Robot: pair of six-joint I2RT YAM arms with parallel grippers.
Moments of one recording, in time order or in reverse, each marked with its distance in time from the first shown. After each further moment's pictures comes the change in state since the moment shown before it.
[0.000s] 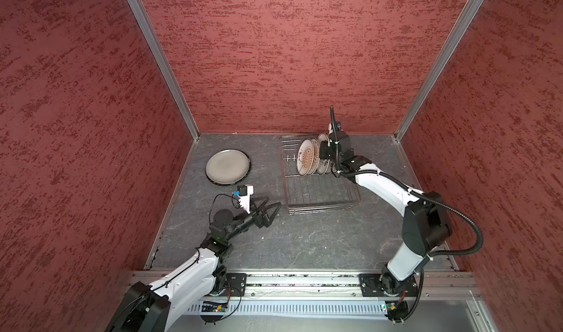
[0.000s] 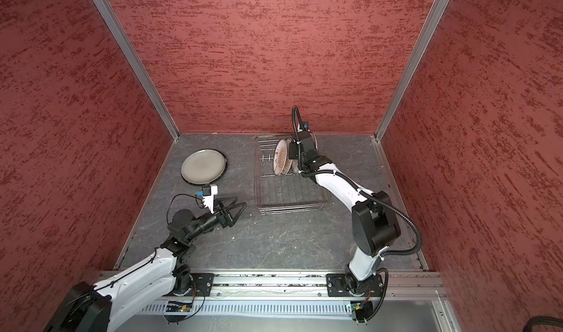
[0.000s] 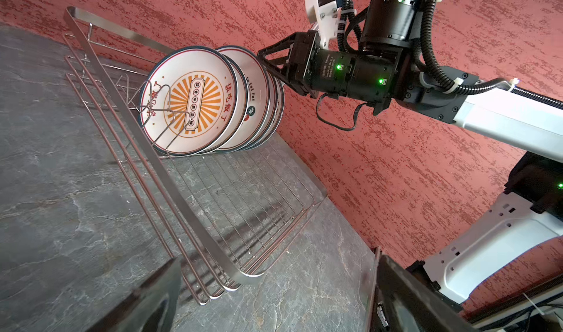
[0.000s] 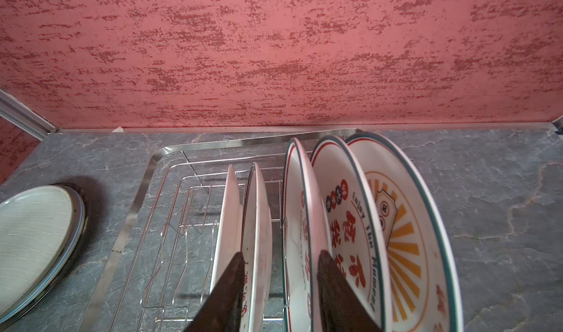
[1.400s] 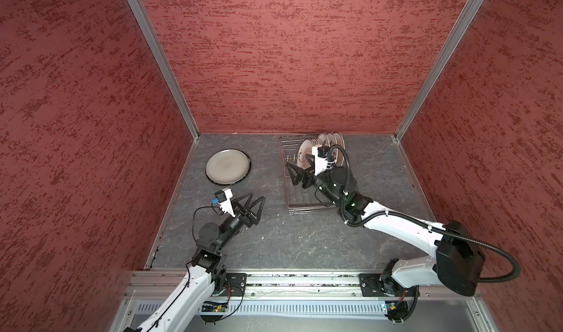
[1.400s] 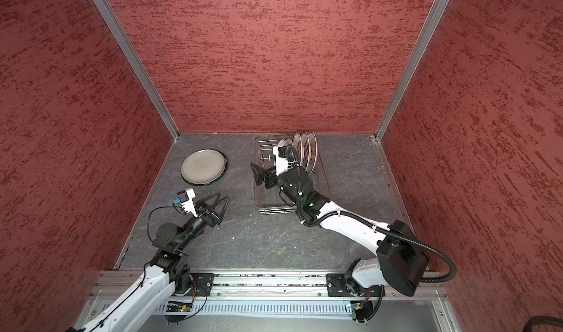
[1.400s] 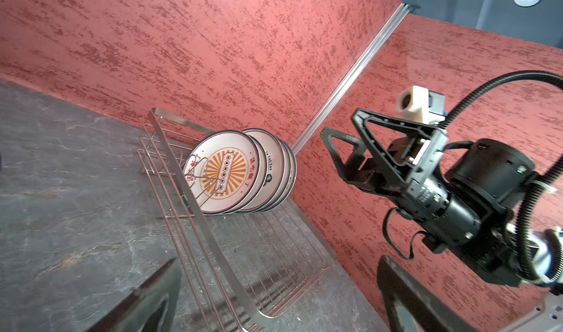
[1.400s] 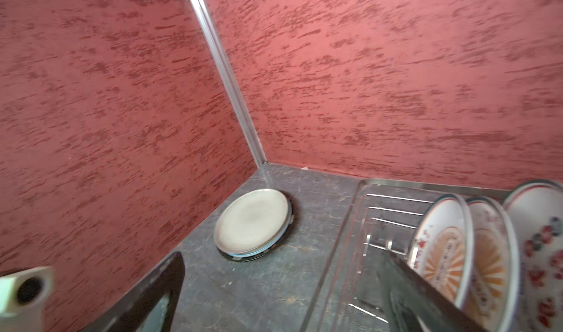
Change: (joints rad) left arm 0.084 -0.364 -0.094 -0.079 -0.153 -0.075; right arm 0.286 -0.366 -0.488 0.600 -0.166 0.031
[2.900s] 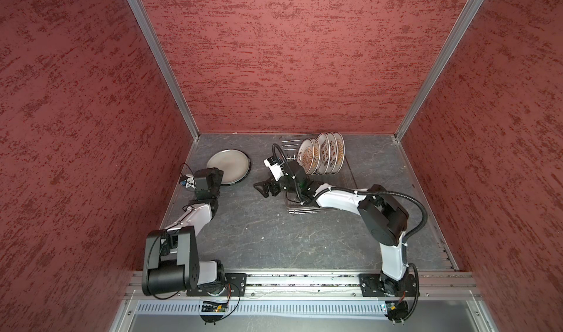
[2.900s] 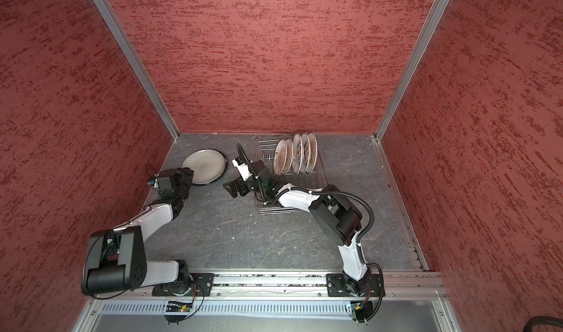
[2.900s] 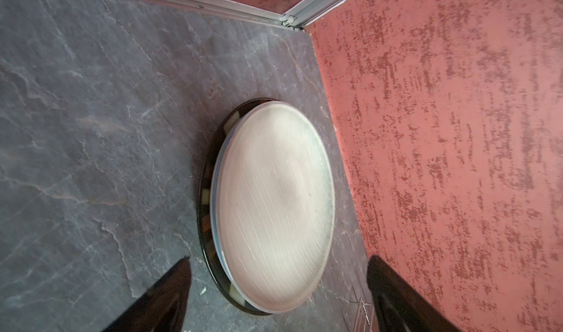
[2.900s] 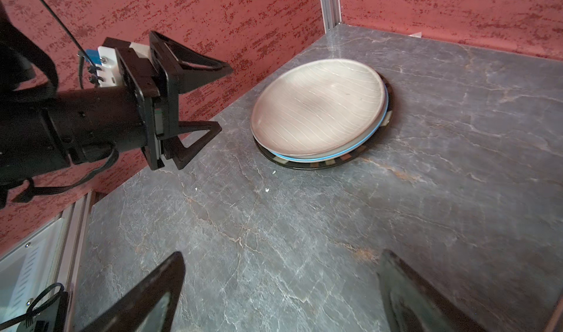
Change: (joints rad) left arm 0.475 0.806 0.538 -0.418 -0.438 -0.404; right arm 0.095 0.629 0.423 -0.153 -0.390 -0.071
